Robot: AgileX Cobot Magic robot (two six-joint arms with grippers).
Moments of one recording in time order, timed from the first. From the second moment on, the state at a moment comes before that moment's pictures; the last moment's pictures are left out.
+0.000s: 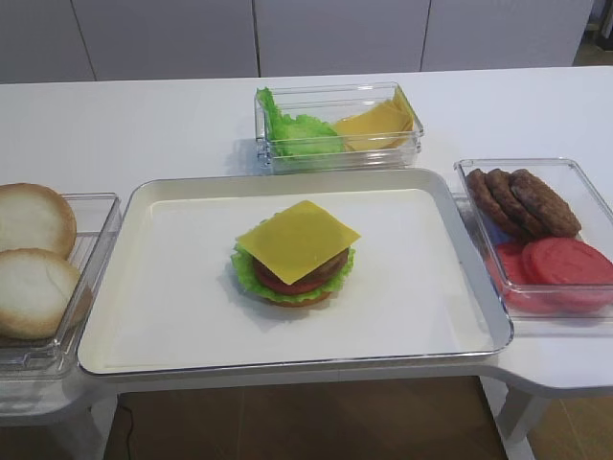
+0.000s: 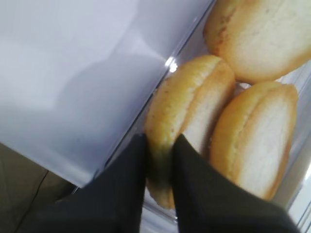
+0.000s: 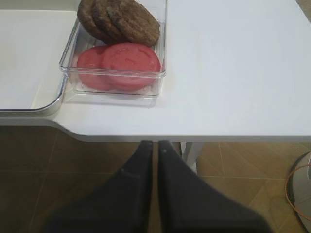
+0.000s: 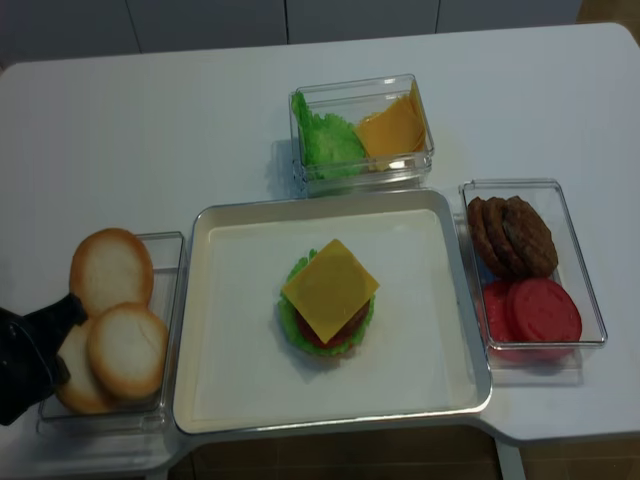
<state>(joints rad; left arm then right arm) 0.02 1.09 -0.66 0.09 0.81 -0.71 0.08 -0.02 -0.48 0.00 1.15 -0.01</state>
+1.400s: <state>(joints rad) 0.02 0.84 -0.66 0.27 0.83 -0.71 0.08 -0.02 -0.48 0.00 1.15 -0.01</state>
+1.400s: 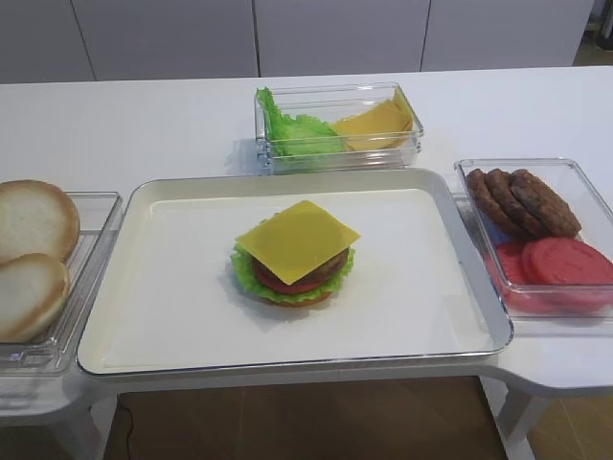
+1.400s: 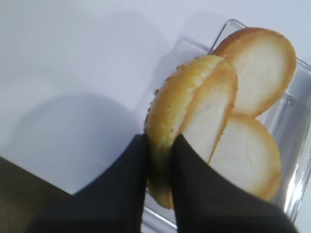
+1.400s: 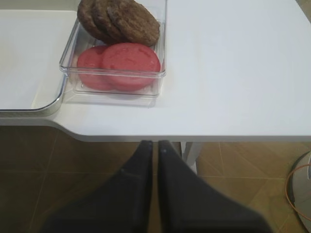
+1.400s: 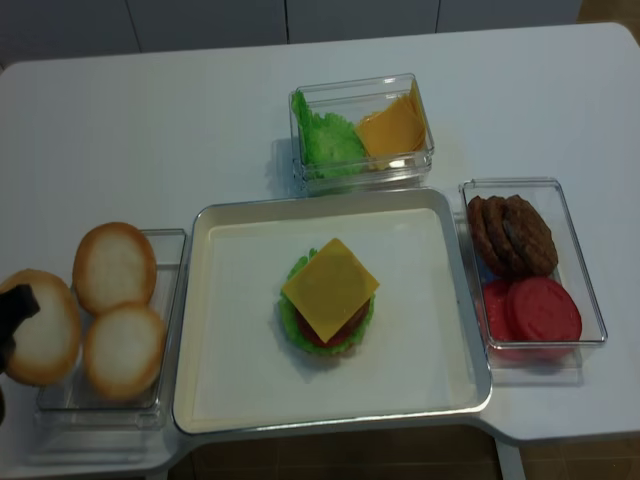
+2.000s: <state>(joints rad) -0.06 0.77 -0.87 0.31 0.85 -0.43 0.08 -0.02 -0.48 0.00 1.15 -0.01</state>
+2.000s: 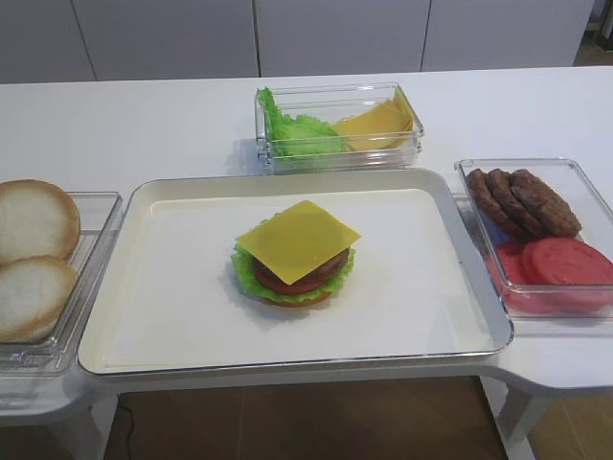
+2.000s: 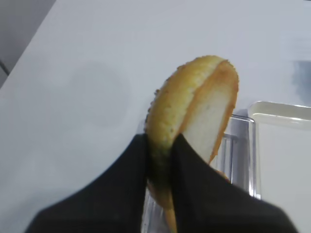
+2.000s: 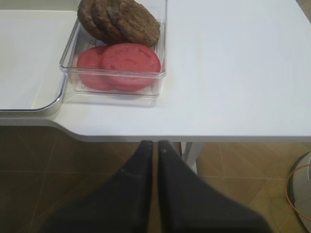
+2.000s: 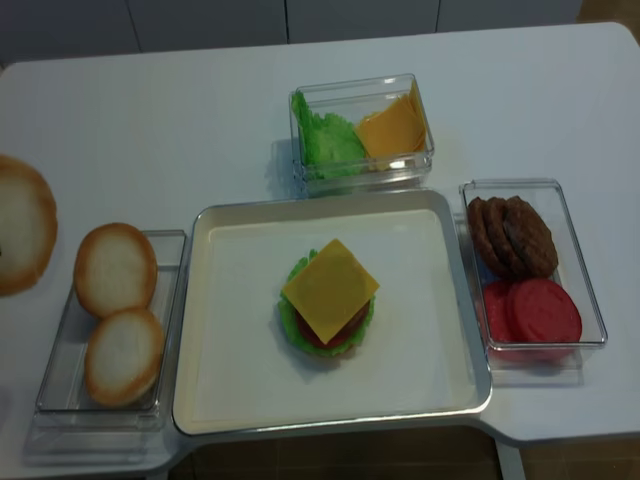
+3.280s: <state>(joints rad) -0.90 1.58 -1.38 0.78 1.09 -0.50 0.08 -0.02 -0.48 0.00 1.15 -0.01</state>
